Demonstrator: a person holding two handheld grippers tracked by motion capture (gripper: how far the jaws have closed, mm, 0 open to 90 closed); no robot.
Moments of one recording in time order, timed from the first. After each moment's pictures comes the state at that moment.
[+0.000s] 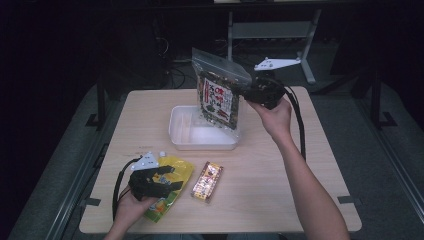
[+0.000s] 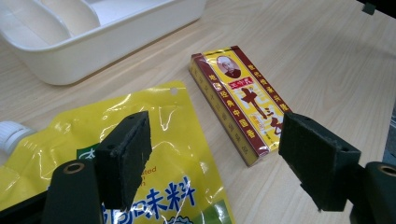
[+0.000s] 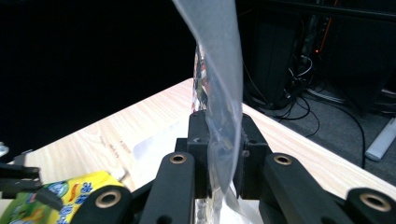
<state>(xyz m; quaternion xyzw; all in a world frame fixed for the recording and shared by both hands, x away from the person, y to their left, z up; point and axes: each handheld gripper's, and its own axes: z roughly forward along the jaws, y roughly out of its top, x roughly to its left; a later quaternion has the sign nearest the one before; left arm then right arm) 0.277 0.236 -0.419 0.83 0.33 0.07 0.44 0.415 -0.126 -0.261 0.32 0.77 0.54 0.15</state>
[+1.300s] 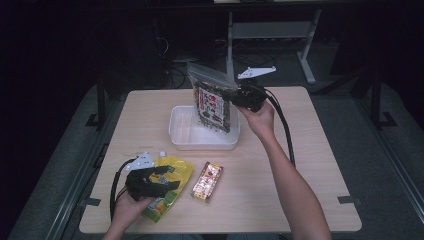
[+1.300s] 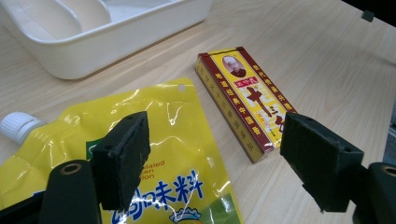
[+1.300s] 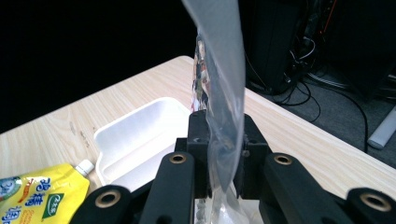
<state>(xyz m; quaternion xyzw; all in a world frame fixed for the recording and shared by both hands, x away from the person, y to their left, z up) 0.278 0.245 -0.422 0.83 0.34 0.07 0.45 0.459 -0.099 -0.316 0.32 0.78 0.51 0.15</state>
